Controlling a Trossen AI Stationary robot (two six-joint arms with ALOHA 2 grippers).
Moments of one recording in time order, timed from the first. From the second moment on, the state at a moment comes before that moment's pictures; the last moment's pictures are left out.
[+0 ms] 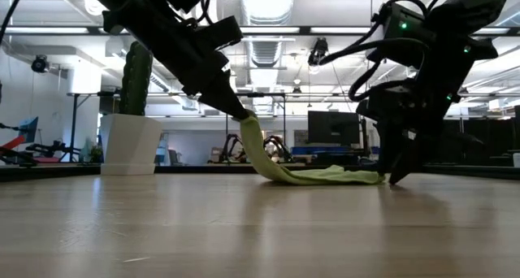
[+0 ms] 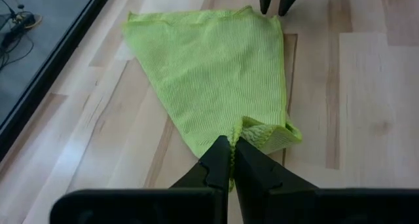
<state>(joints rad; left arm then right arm) -0.12 1.57 0.88 -0.01 -0.45 -0.07 0.09 1.47 0.58 -0.28 0.30 -0.41</state>
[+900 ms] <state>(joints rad) -0.12 1.57 0.88 0.04 -0.45 -0.07 0.08 1.48 0.57 -0.18 0.26 -0.46</state>
